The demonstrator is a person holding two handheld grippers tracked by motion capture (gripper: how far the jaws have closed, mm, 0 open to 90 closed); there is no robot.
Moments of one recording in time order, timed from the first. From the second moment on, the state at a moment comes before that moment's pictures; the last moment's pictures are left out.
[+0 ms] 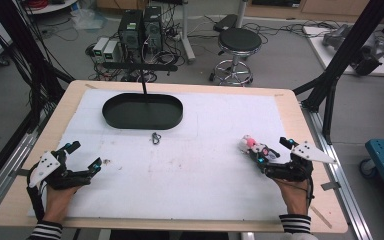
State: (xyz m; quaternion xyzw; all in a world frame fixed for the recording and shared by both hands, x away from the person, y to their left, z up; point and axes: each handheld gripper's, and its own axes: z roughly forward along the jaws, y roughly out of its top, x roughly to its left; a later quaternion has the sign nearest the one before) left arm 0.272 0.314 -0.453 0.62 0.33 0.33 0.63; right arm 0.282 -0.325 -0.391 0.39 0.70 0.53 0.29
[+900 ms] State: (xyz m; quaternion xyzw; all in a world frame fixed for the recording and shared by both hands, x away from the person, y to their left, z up) left arm 0.272 0.314 -0.453 0.62 0.33 0.33 0.63; right arm 0.341 -0.328 -0.354 0.38 0.84 0.35 0.17
